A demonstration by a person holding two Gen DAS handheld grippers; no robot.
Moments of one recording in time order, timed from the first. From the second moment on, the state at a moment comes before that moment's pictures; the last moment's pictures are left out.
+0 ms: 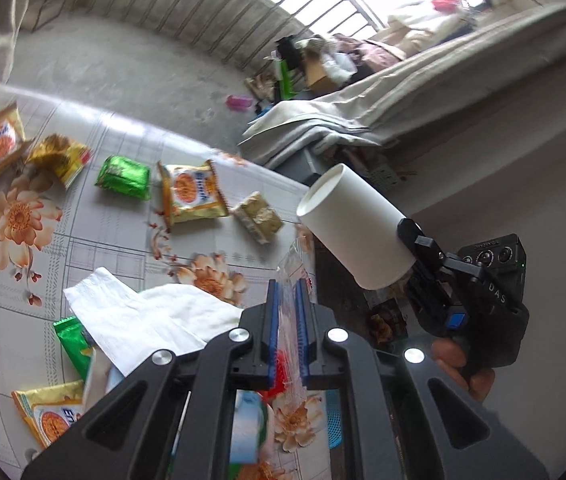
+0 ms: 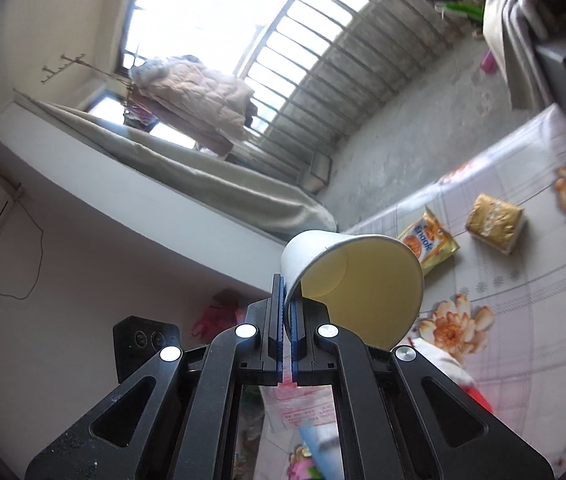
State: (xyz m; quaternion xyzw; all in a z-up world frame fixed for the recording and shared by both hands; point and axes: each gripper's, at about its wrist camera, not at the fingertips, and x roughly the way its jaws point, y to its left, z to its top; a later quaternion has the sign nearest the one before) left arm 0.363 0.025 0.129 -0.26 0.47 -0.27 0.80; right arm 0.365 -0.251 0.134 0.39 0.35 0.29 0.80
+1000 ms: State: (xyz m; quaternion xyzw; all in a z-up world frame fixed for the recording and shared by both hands) left arm 0.113 -0.410 -0.019 0.03 0.57 -0.44 0.69; right arm -0.090 -0.572 -0.136 0.63 0.29 -0.15 0.70
